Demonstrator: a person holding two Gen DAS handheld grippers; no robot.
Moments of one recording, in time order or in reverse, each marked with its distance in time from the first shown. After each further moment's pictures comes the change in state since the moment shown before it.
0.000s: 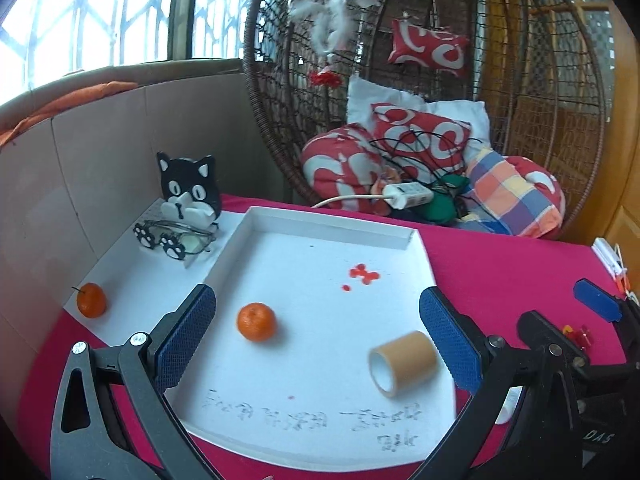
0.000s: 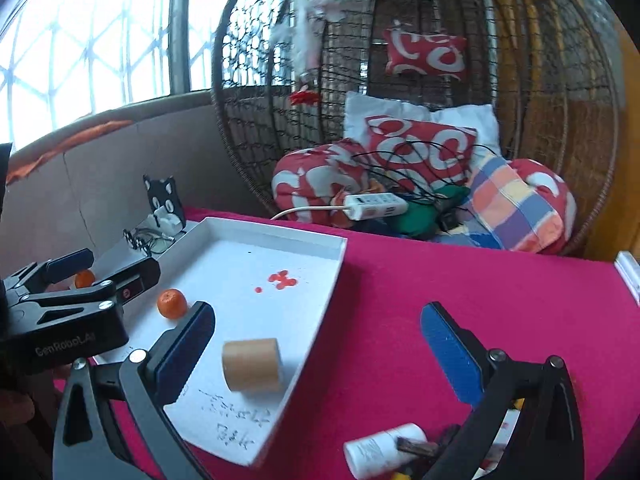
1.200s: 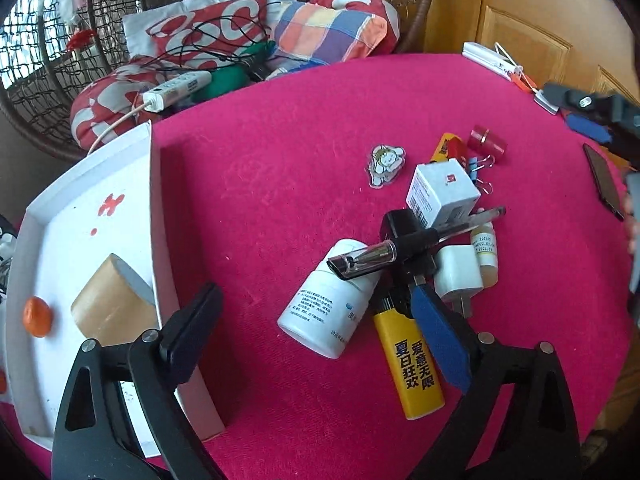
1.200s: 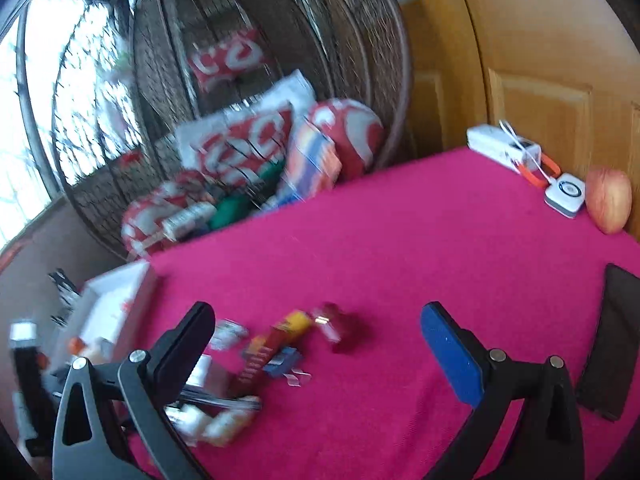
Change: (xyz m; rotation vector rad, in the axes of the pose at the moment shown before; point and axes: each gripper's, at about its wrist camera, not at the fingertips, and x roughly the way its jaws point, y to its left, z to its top) left arm 0.054 -0.183 -0.092 0.497 0.351 -0.368; right arm -0.067 -0.238 -0.083 0.411 0.042 -0.236
